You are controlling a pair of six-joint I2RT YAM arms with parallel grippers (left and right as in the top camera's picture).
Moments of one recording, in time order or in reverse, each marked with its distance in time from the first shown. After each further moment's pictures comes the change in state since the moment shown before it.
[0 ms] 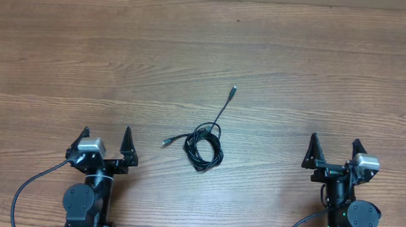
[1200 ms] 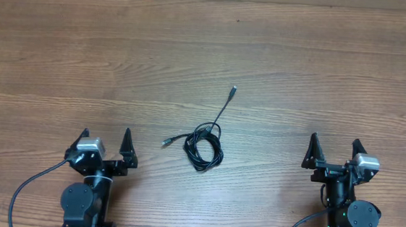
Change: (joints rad) left arm 0.000 0.000 0.071 -0.117 0.001 -0.002; right arm 0.000 0.000 0.000 -0.001 0.000 0.000
